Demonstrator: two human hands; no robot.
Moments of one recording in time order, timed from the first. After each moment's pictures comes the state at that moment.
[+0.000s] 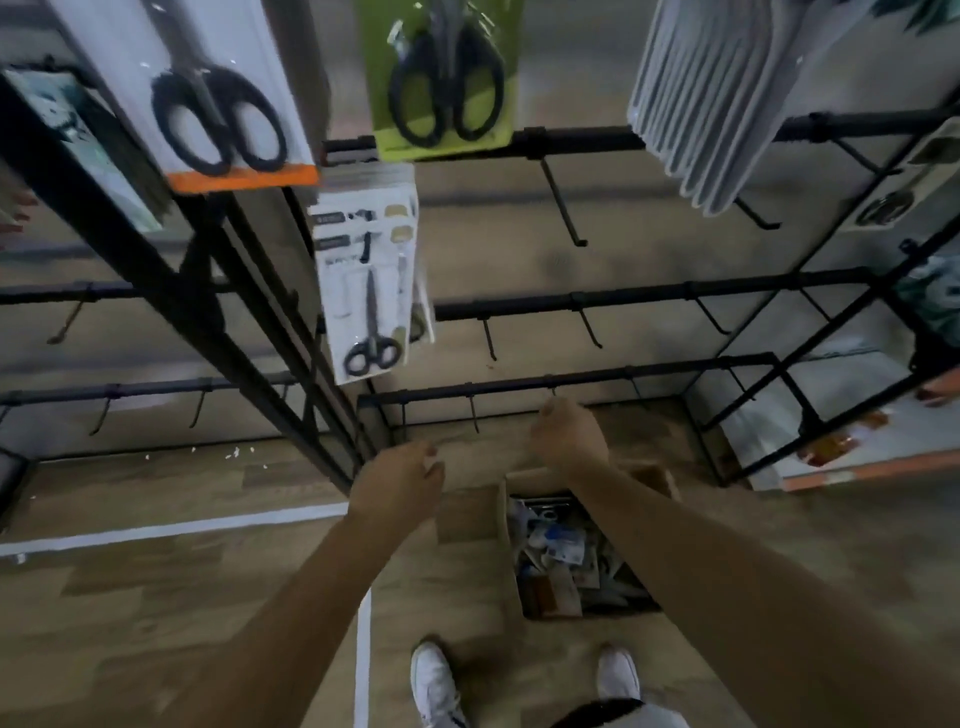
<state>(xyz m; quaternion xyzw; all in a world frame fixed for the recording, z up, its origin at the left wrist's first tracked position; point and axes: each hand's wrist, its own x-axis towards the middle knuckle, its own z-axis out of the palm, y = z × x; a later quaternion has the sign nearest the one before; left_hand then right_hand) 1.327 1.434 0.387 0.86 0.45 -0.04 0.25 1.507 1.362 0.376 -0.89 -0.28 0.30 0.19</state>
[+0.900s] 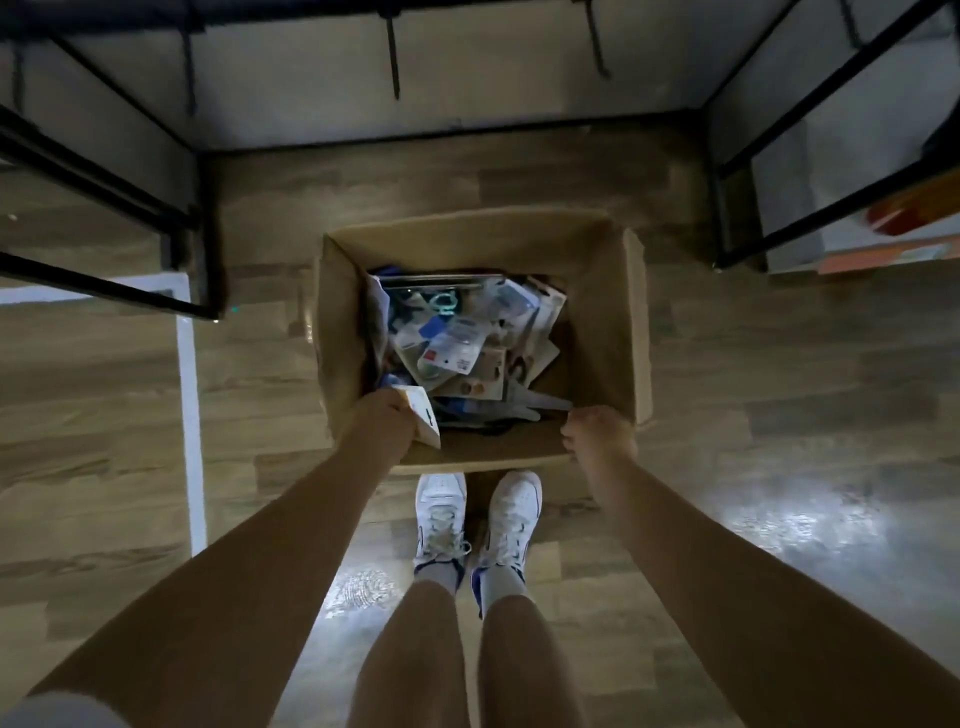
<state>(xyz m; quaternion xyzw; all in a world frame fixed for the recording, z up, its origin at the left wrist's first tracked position) 1.509 1.248 -0.017 0.62 0.62 -0.21 0.43 1.673 1.108 -0.048 -0.84 0.06 0.48 0.24</state>
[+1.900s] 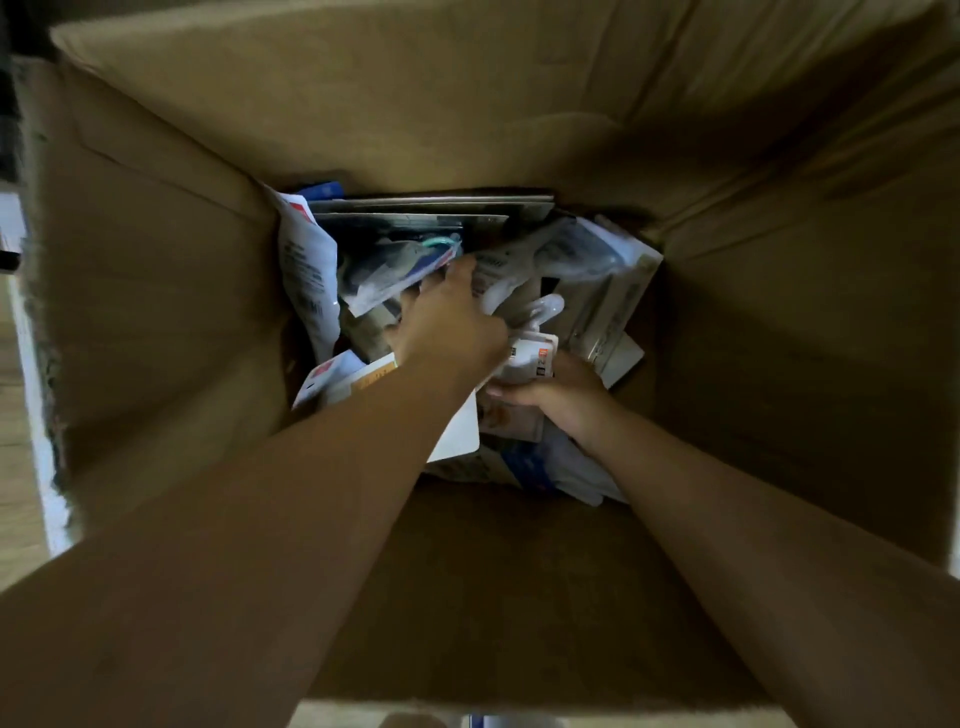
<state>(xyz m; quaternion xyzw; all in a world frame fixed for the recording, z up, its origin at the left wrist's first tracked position) 1.620 1.307 -0.257 0.71 0.57 -0.17 0.37 1.693 1.203 -0.298 -0.71 -0.08 0.64 0.30</state>
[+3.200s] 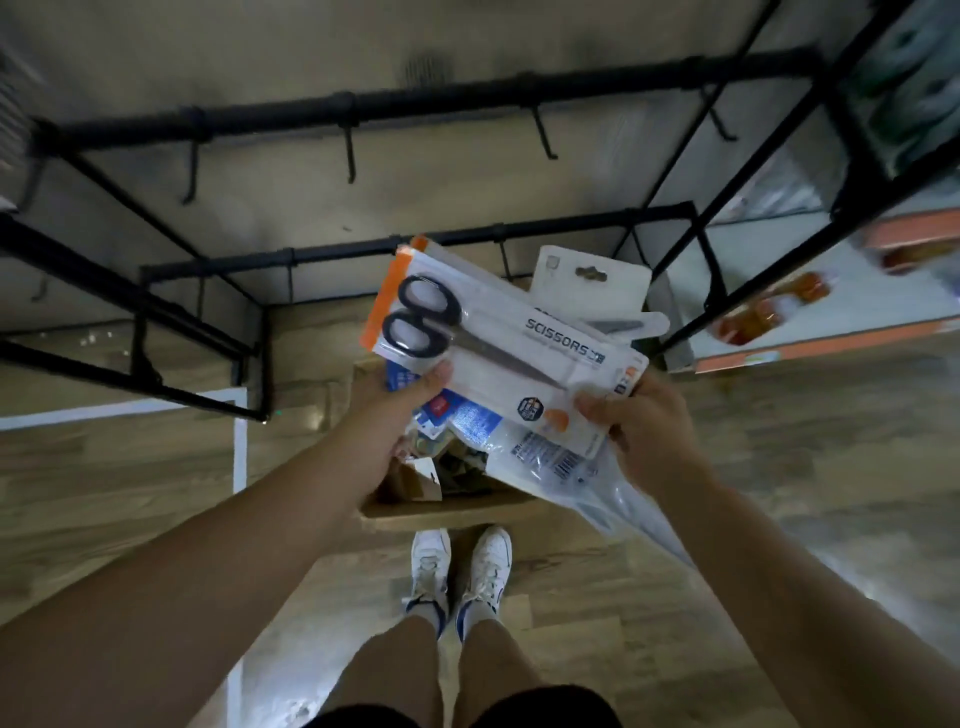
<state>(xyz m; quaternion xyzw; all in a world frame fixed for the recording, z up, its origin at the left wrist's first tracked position) 1.576 1.251 0.282 0.43 0.52 0.10 0.73 1.751 1.102 0.290 -0.65 -0.04 0.47 0.60</state>
